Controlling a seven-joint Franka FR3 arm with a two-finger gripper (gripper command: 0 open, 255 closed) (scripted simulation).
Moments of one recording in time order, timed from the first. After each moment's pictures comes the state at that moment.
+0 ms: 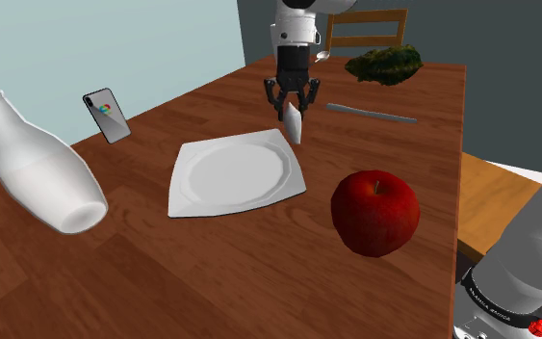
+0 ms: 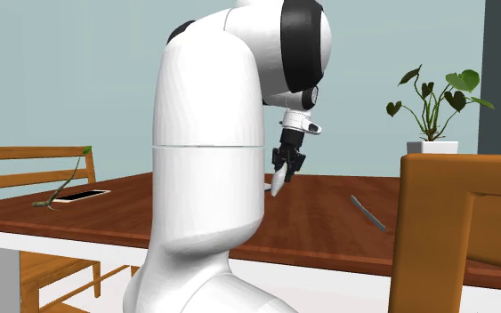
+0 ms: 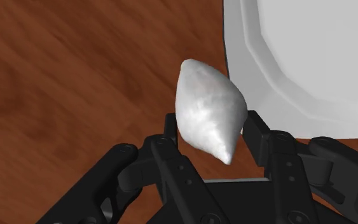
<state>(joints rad) -0.10 0.01 0.29 -1.67 0.21 1.59 0.59</state>
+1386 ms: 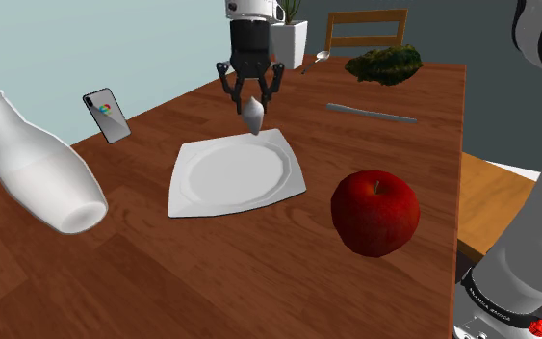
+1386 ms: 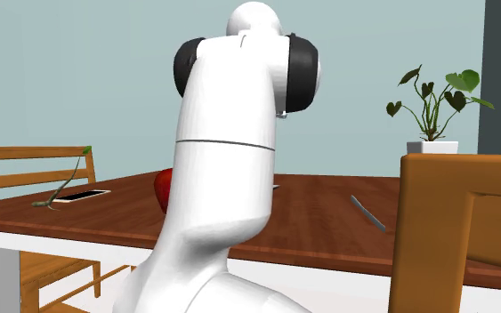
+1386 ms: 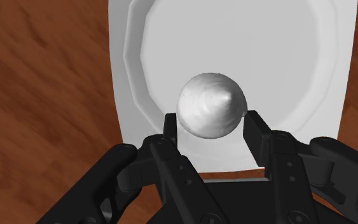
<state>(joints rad) 0.03 0.15 0.39 -1.36 0.18 1.46 0.85</state>
